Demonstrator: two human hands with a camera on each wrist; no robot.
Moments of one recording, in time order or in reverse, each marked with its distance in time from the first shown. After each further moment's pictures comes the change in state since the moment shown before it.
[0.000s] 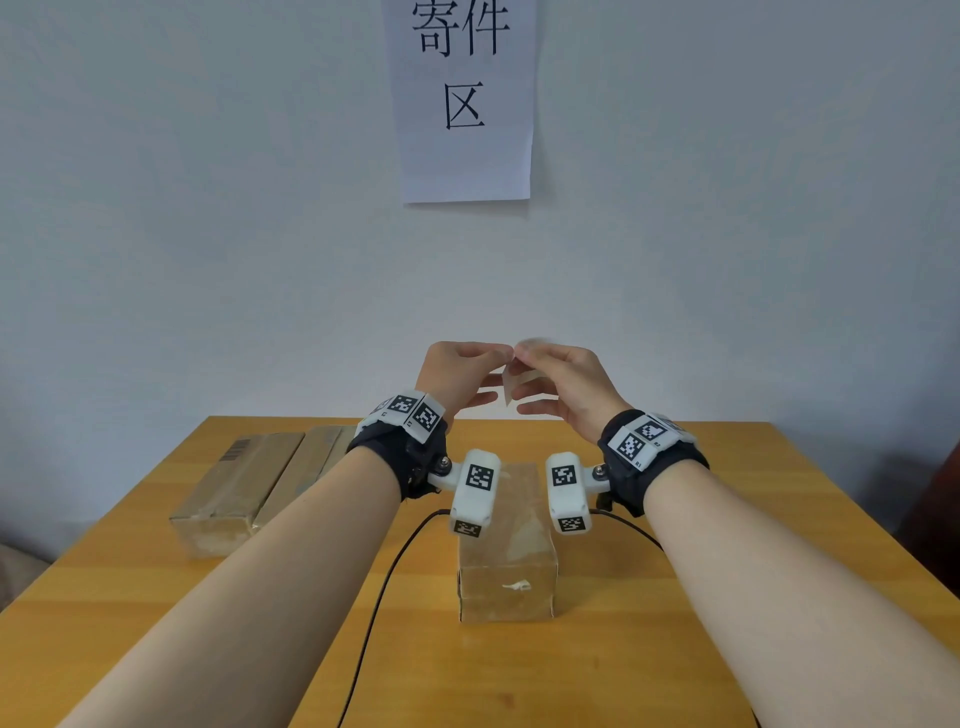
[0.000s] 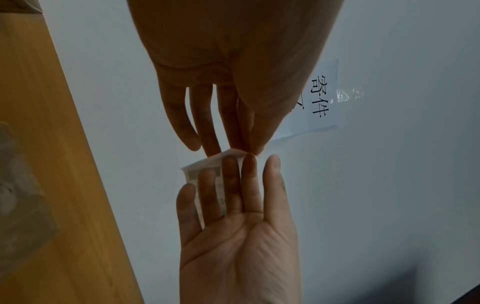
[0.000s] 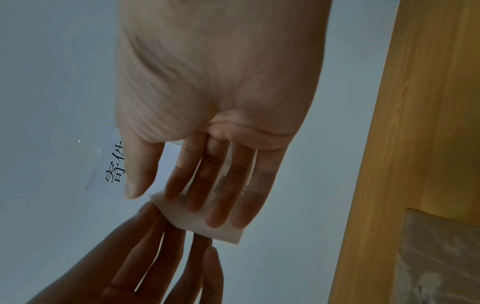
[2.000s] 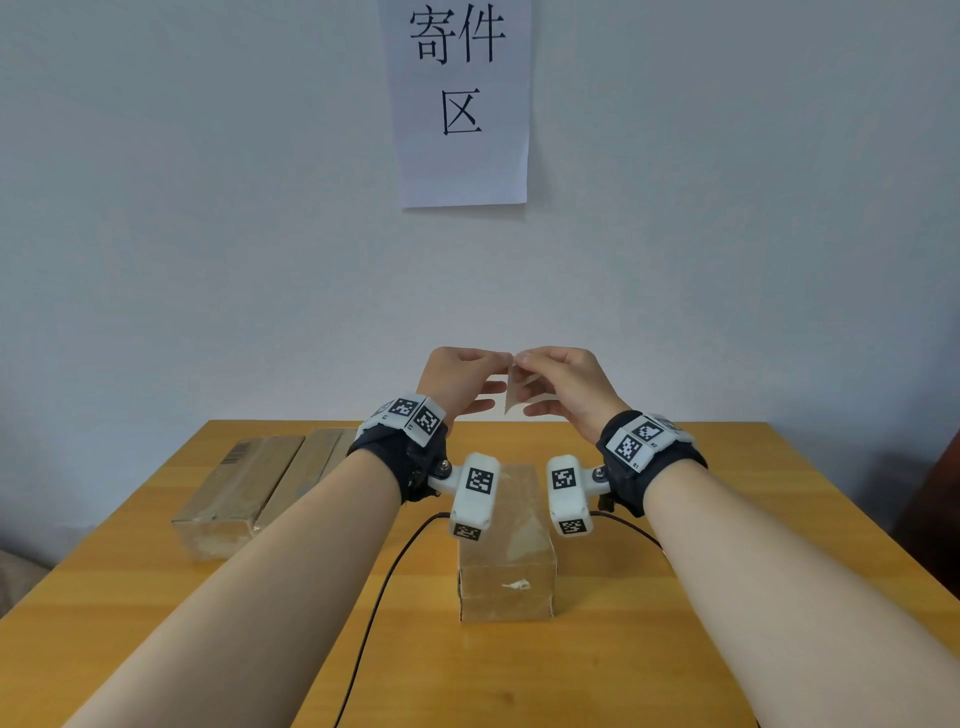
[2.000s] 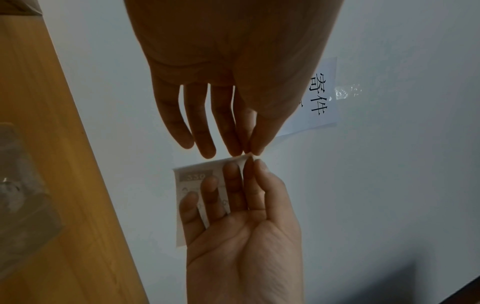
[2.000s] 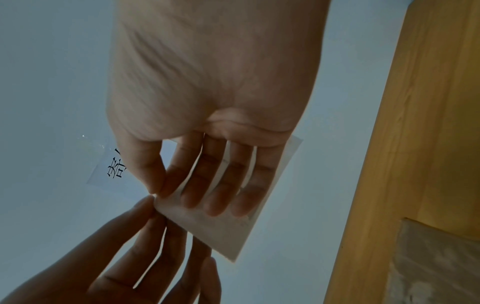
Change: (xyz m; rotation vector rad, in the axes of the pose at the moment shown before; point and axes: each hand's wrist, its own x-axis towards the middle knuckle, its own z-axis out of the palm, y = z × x) left_hand 0.000 -0.001 0.001 0.023 -0.008 -0.047; right_hand 0.001 0.003 -0.002 -0.080 0.052 -0.022
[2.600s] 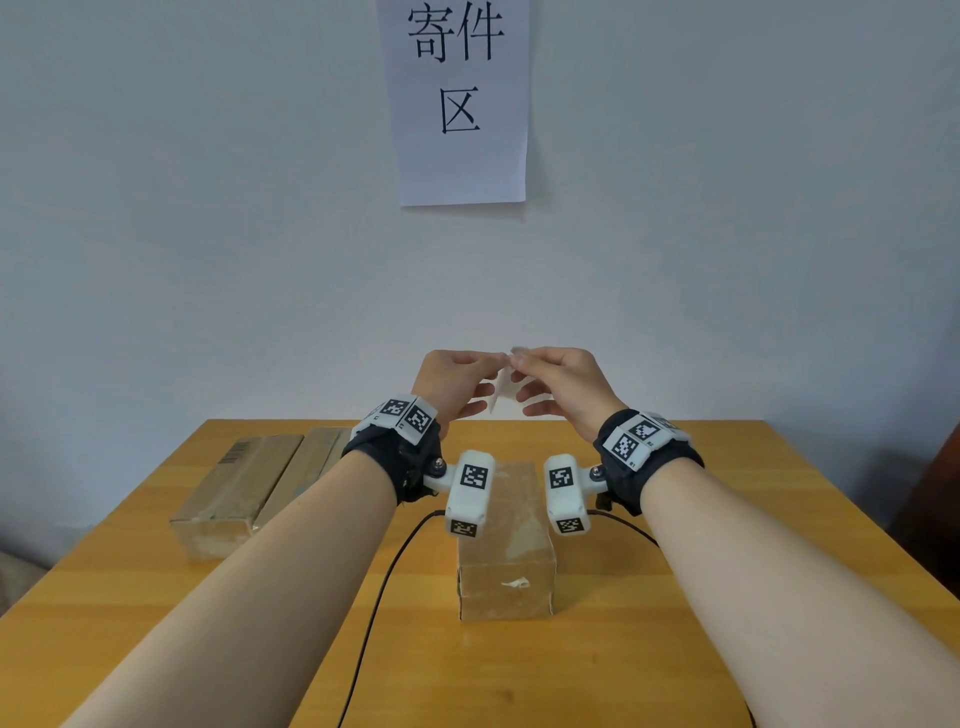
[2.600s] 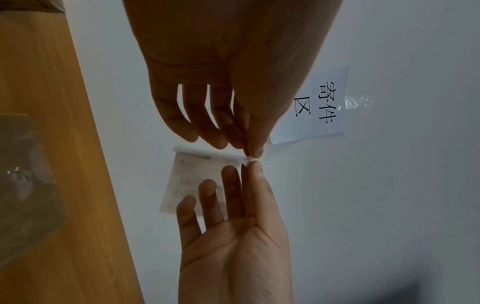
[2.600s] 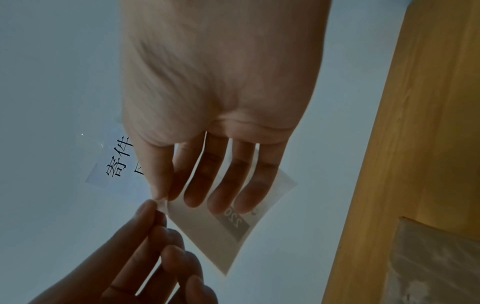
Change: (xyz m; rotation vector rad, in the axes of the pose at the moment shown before) left_hand 0.001 -0.005 -0.004 -0.004 0.041 -0.028; right_hand -0.001 0.001 0.001 -0.017 0.017 -0.006
